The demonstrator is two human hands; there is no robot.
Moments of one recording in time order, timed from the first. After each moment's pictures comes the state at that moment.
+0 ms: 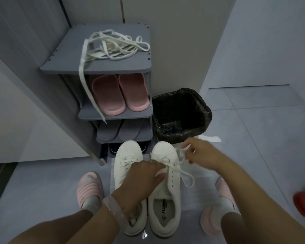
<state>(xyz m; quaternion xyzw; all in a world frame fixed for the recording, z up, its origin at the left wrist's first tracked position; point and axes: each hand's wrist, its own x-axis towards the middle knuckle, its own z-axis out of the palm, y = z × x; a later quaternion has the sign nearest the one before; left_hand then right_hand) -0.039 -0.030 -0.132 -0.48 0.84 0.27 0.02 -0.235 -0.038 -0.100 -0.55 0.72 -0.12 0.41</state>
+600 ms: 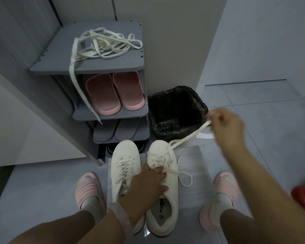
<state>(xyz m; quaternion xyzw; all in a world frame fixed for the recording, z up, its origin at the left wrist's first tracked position) -0.056 -0.014 -0.135 -0.45 0.84 0.25 0.16 -0.267 -0.048 -0.083 -0.44 0.76 -0.45 0.19</state>
